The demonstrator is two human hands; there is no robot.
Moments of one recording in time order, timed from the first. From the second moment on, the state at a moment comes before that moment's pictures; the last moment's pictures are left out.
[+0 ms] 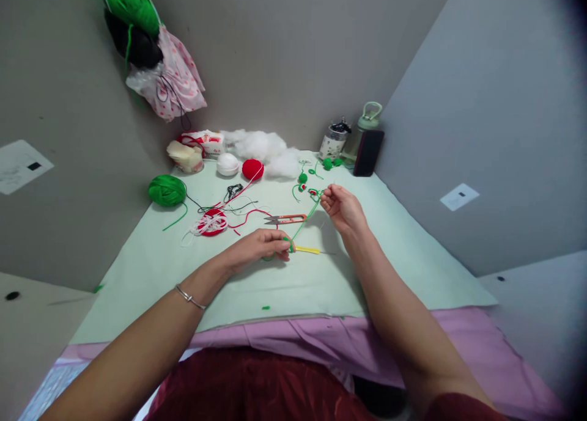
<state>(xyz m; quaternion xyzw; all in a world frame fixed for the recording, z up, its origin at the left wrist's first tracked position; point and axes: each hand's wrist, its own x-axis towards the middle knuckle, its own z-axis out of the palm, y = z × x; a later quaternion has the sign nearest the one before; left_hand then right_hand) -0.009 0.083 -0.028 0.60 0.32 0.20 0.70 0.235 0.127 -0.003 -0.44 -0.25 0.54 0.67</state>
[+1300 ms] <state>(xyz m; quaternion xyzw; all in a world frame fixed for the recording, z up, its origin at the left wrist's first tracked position) -0.024 0.109 -0.025 0.34 0.33 0.54 0.69 0.205 0.098 -0.020 -0.47 -0.88 0.06 0.08</state>
